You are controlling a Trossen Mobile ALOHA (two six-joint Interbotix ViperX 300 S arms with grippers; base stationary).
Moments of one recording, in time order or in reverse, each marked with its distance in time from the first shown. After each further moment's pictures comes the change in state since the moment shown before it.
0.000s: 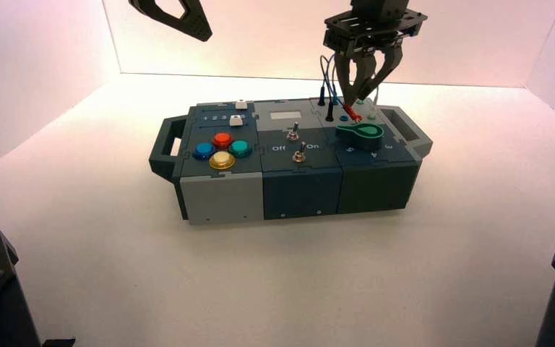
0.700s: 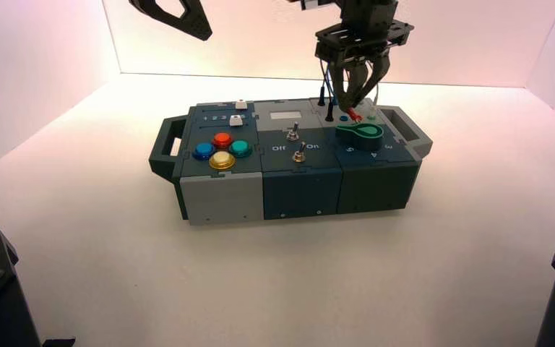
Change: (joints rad) left arm 0.000 -0.002 0.000 0.002 -0.006 0.000; right arm 0.000 0.078 -0.052 -0.005 0.005 -0.006
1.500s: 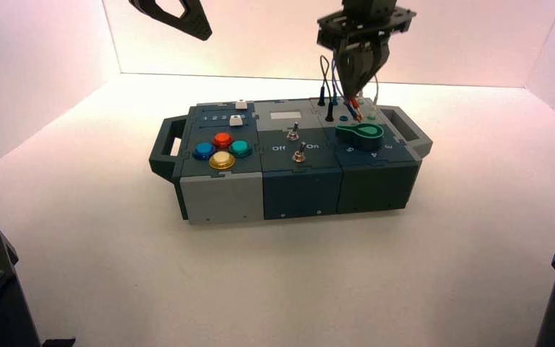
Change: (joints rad) left arm 0.000 0.002 0.000 0.000 -0.002 0.000; right arm -0.008 -0.040 -0.026 -0.021 0.023 0.006
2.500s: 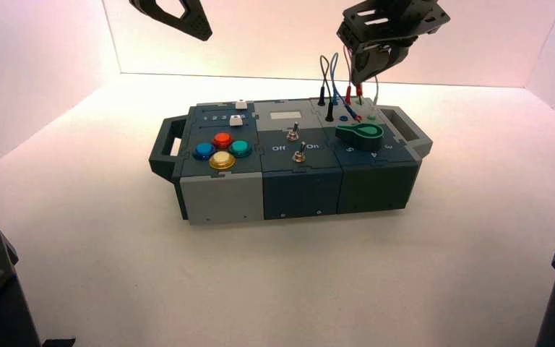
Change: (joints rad) left arm 0.000 0.003 0.000 0.002 -0.006 0.000; right arm -0.040 -0.187 0.302 -0.002 -0.477 0.087
